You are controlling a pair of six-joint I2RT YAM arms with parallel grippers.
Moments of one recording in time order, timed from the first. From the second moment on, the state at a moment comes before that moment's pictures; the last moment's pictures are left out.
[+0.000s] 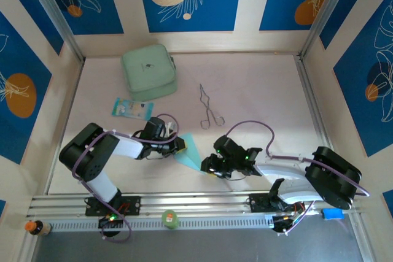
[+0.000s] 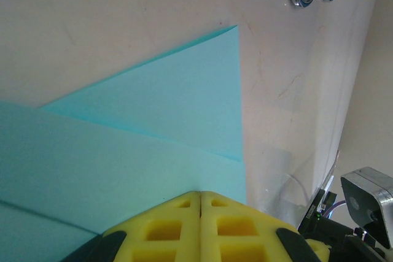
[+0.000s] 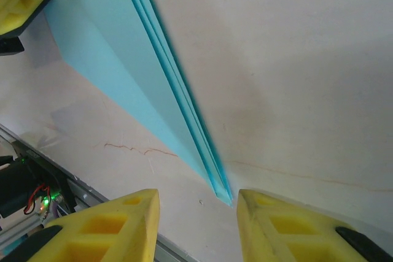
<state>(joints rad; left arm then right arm) -0.59 1.66 0.48 0.38 0.58 -1.00 0.96 1.27 0.42 -0.10 -0.30 1.21</state>
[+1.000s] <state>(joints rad) -0.59 1.71 0.48 0.50 0.62 -1.04 0.96 1.28 0.41 -0.05 -0.31 1.21</state>
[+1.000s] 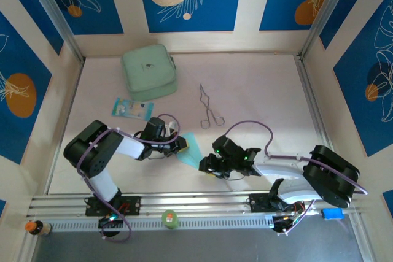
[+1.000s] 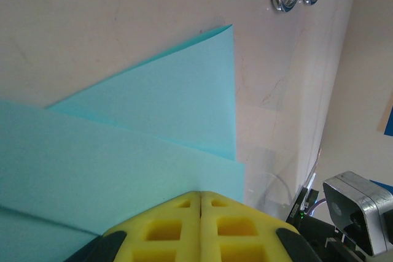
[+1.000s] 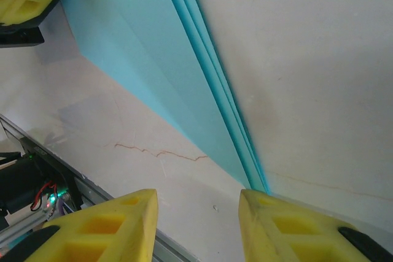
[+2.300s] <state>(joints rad) -0.59 1.69 0.51 0.39 0.60 -1.02 0.99 1.08 0.34 -0.16 -0.21 1.28</state>
